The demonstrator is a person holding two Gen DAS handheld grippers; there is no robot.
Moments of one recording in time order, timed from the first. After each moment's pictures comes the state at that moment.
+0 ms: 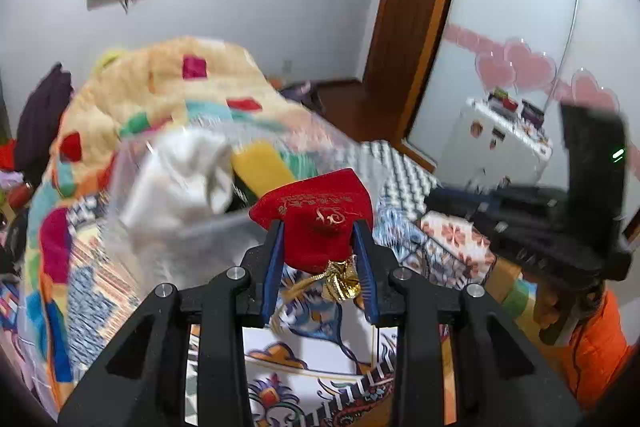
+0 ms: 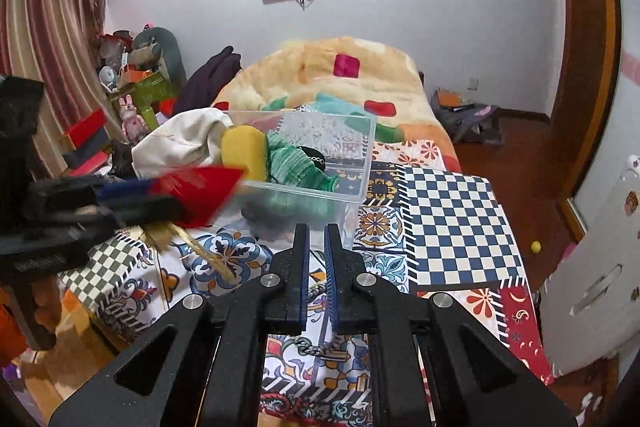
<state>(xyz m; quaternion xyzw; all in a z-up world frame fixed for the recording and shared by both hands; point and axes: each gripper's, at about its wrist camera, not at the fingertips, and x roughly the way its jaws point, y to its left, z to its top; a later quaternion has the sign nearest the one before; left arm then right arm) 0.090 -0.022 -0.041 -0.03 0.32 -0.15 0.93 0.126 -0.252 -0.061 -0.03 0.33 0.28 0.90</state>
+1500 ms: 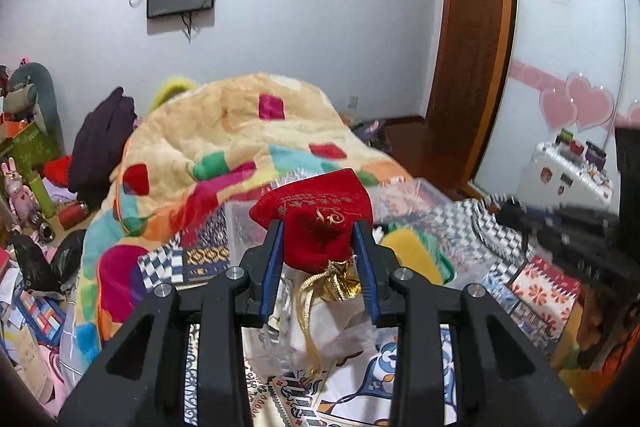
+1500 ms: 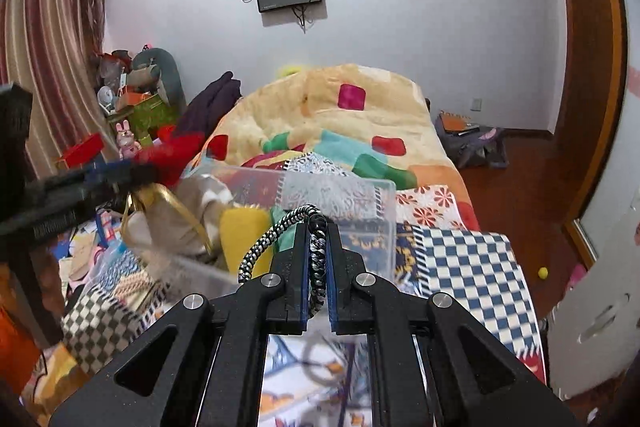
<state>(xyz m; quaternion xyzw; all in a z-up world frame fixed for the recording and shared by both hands) 0.146 0.038 -0.030 -0.02 0.29 -0.04 0.96 0.173 -0.209 -0.041 -0.02 0.29 0.28 0.91</state>
